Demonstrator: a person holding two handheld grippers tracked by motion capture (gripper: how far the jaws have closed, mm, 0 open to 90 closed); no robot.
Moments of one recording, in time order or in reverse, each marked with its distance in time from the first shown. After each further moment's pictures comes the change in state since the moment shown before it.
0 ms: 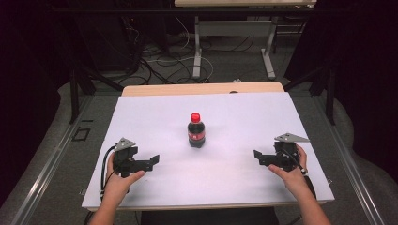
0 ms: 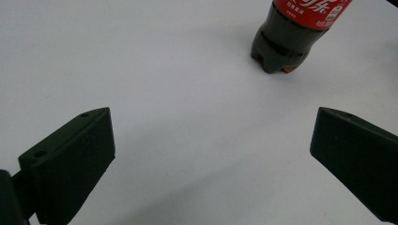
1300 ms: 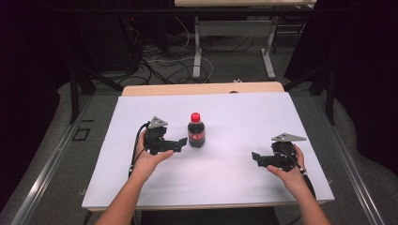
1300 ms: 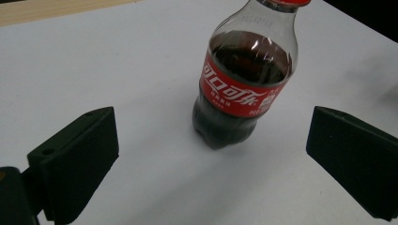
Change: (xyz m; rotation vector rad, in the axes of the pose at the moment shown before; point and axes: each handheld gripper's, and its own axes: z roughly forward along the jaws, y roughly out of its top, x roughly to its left) left arm -0.053 0.071 0.064 -0.003 -0.086 0.144; right arm 0.002 0.000 0.004 0.055 0.029 -0.007
